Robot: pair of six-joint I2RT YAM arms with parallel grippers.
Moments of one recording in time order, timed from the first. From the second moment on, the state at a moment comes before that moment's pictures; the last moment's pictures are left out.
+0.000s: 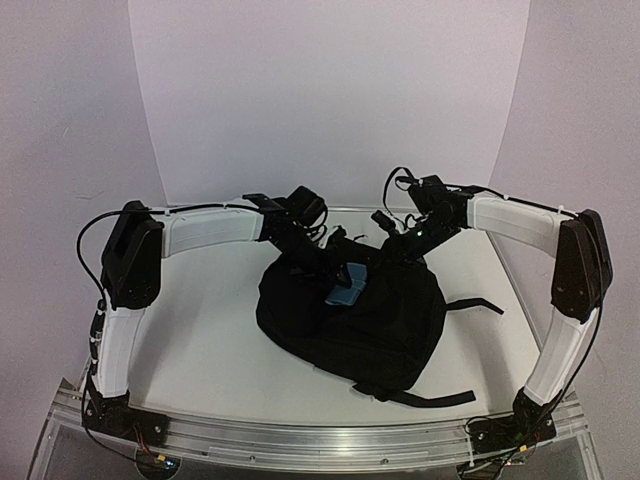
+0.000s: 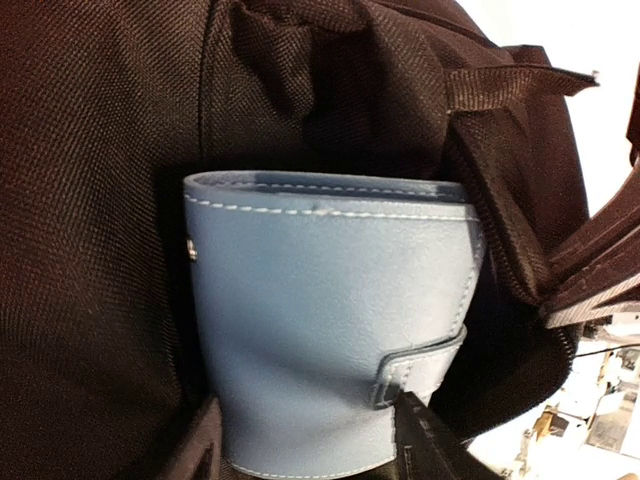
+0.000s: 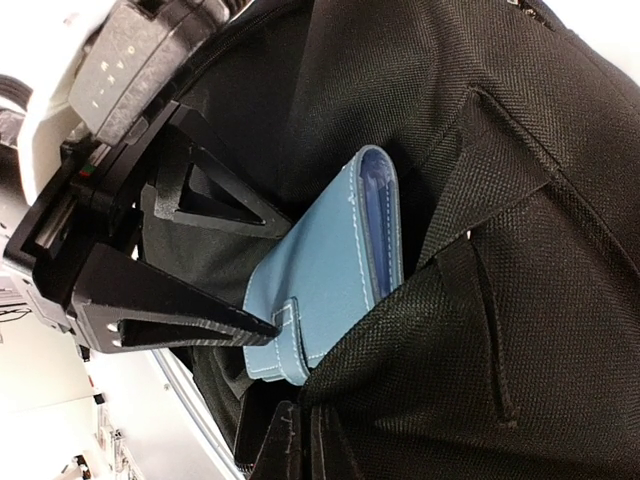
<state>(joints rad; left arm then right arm) -0.82 2.17 1.85 -0.67 0.51 -0.47 0.48 1.83 1.48 -0.78 -0.67 0.17</state>
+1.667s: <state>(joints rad) -0.76 2.11 1.77 -0.55 0.55 -0.45 0.48 1.83 1.52 -0.80 -0.66 0.14</state>
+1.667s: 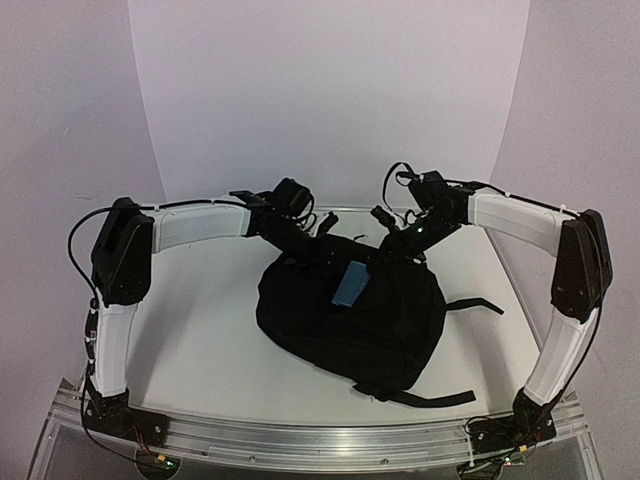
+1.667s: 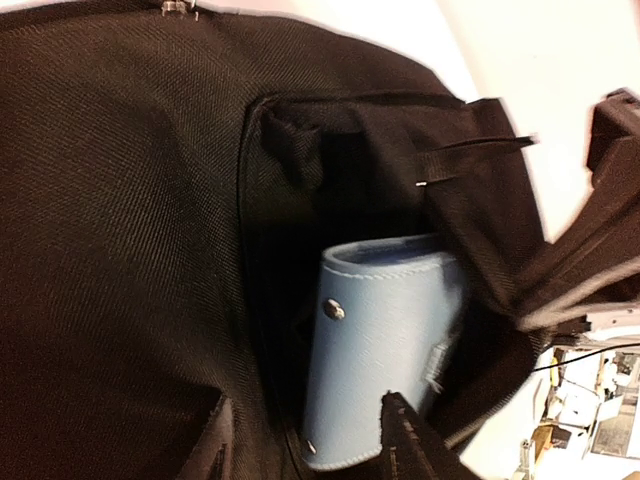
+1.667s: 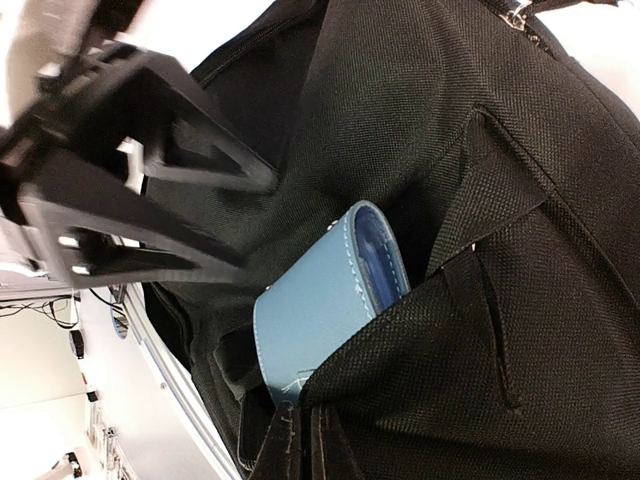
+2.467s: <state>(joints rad) -0.84 2.18 1.84 -0.49 0.69 -0.47 0.48 1.83 1.52 -0.80 -0.68 0.14</state>
